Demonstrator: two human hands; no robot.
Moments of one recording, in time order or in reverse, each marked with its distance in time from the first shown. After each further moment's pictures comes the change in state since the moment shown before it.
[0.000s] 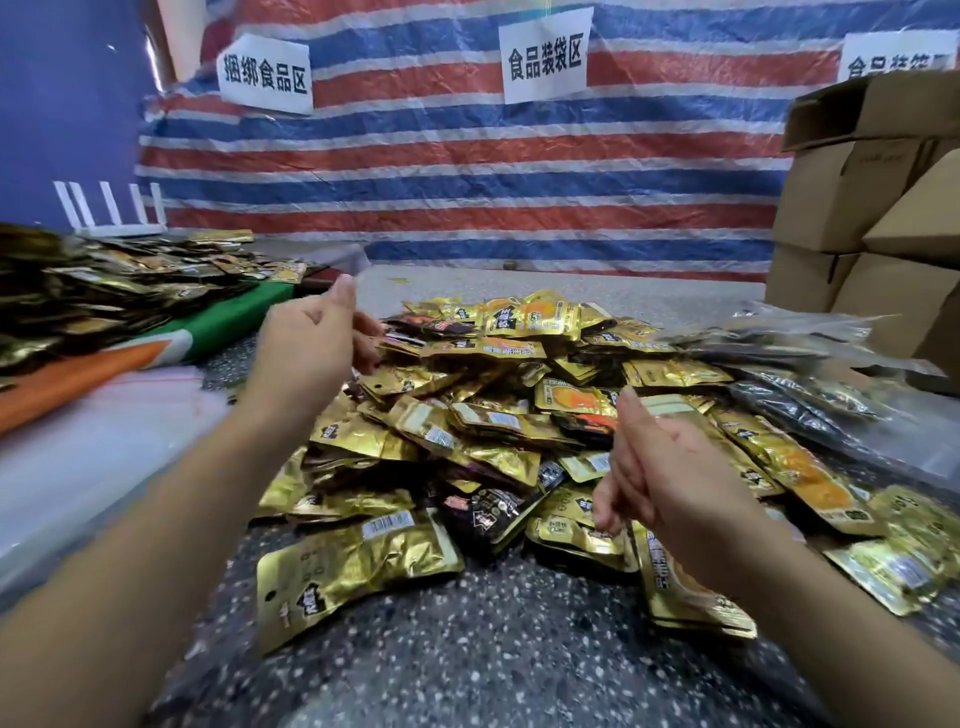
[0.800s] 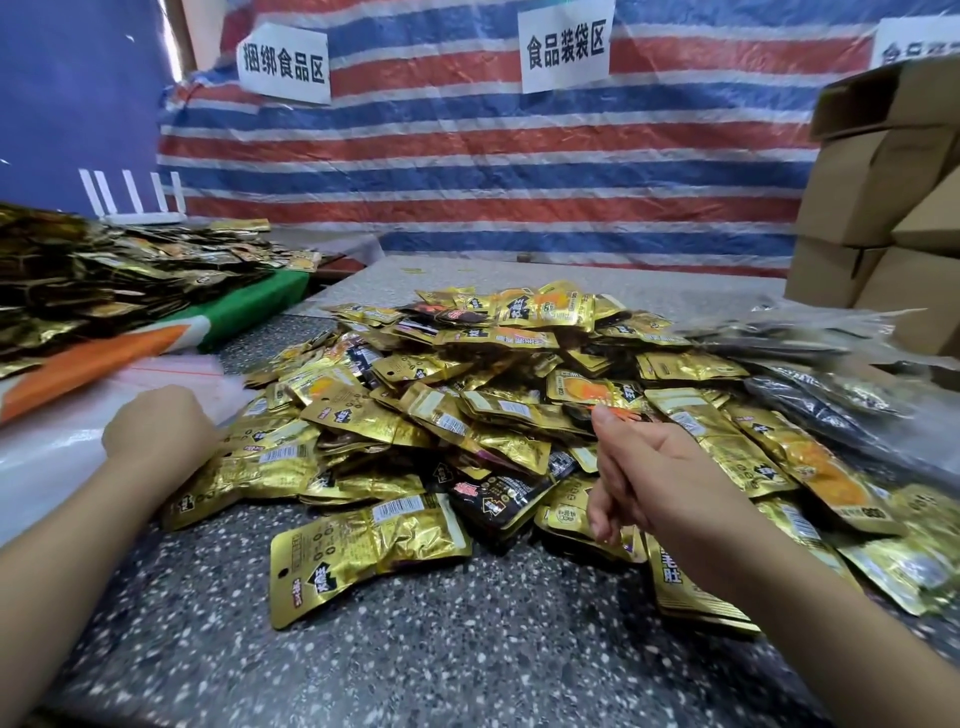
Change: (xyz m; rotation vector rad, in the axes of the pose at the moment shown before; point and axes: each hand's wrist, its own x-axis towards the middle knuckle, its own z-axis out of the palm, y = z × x) left_hand 0.034 -0.134 -0.130 1.395 0.070 -0.346; right_hand -0.007 0.004 0.015 -0.094 -0.122 -0.002
